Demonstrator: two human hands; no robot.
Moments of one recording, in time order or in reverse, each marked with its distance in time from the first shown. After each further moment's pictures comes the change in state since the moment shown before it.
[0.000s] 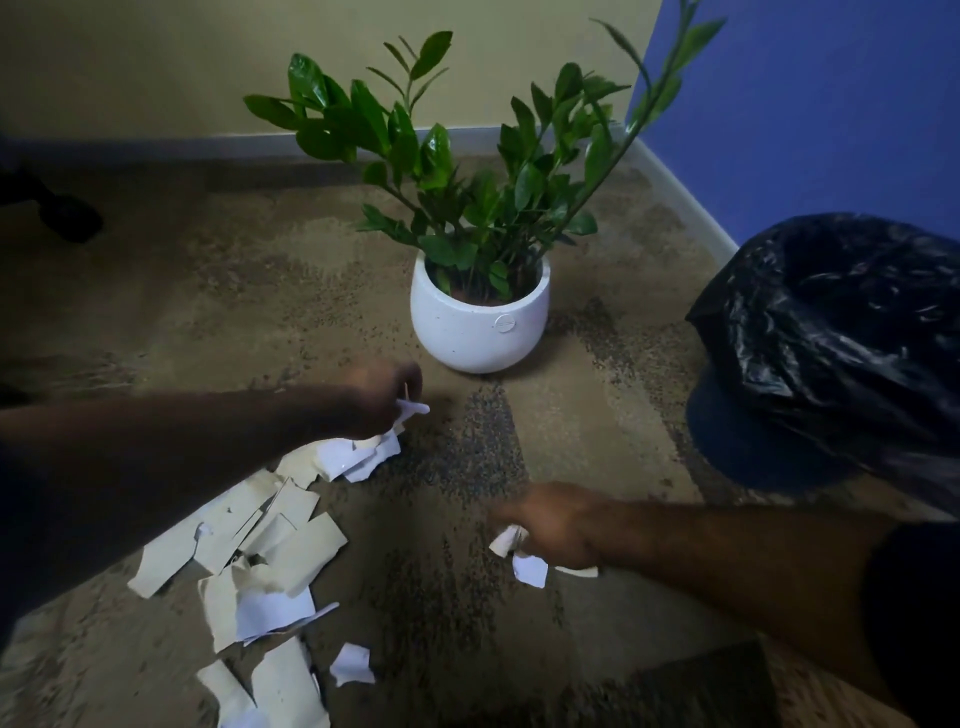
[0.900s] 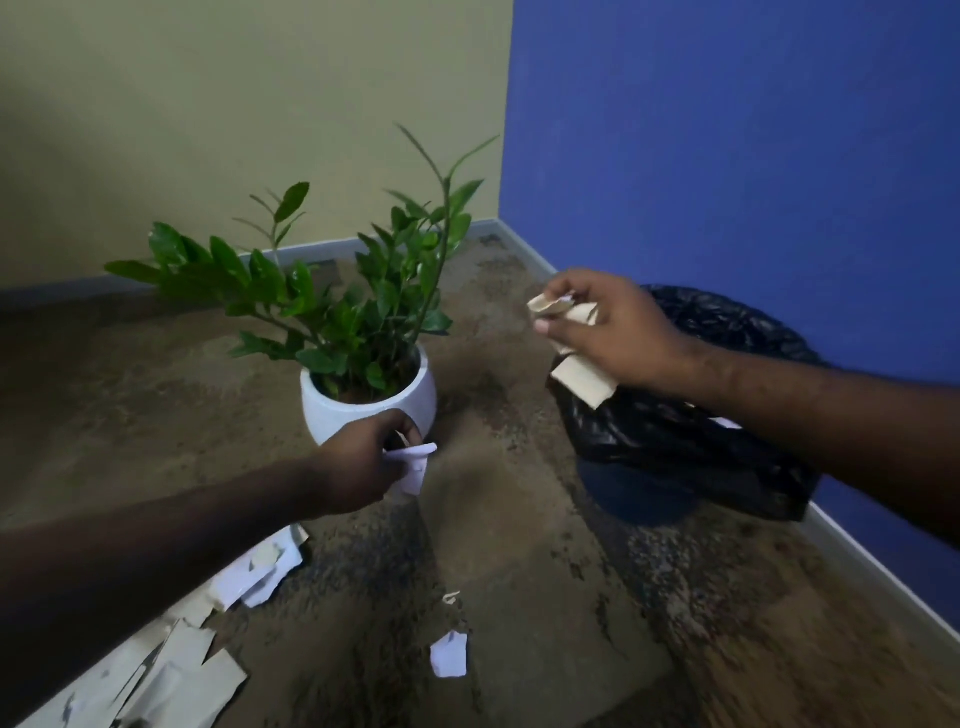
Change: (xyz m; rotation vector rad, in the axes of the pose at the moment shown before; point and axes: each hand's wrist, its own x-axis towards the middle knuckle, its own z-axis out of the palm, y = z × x) left_hand -0.016 0.133 -0.029 -0.356 0.088 0.210; right_hand -0.160 0.052 -0.216 0.526 1.092 0.091
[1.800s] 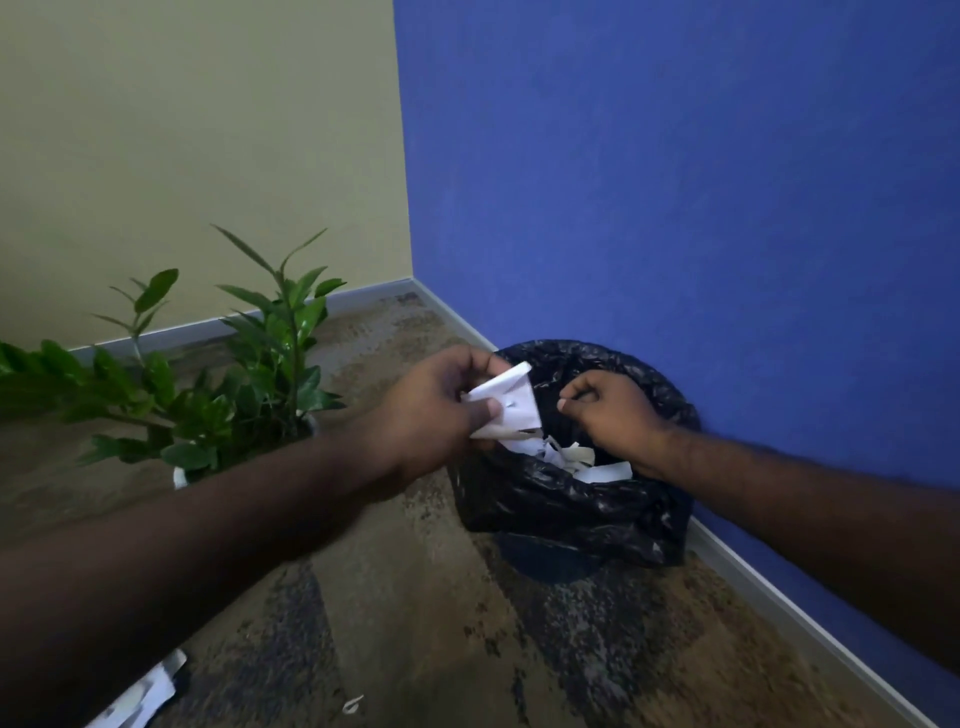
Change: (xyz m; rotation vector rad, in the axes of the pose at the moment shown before) left_hand 0.036 0.215 0.030 -0.506 -0.069 0.285; right_hand -0.034 0.105 -0.083 -0.087 0.234 0.490
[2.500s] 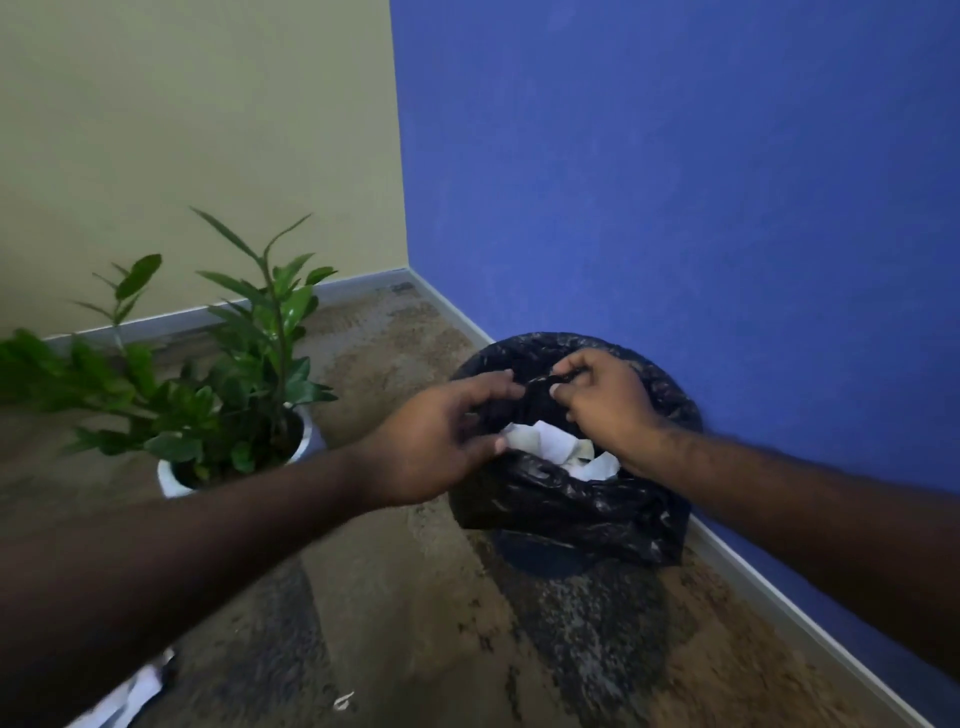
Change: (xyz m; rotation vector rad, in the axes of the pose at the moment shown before) left_hand 0.008 -0.034 0.004 0.248 -0.183 0.180; right_hand -0.007 -0.014 0.006 0.097 0.087 -0.054
